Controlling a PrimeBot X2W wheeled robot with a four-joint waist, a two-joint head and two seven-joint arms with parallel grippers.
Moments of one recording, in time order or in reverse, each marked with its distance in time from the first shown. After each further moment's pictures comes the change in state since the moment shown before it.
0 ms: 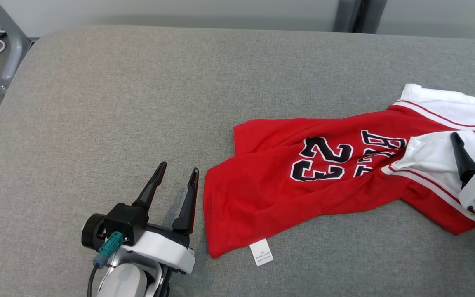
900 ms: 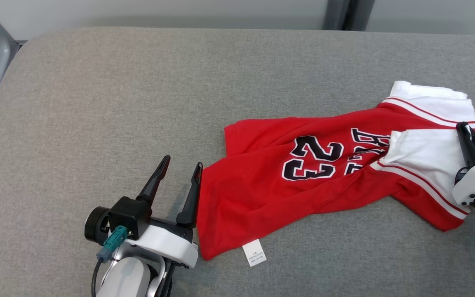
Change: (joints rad) left arm -0.030 0.000 -0.022 0.006 -0.002 0.013 0.000; right arm -0.075 -0.058 0.237 0.043 0.141 0.000 -0.137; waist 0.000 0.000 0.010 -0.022
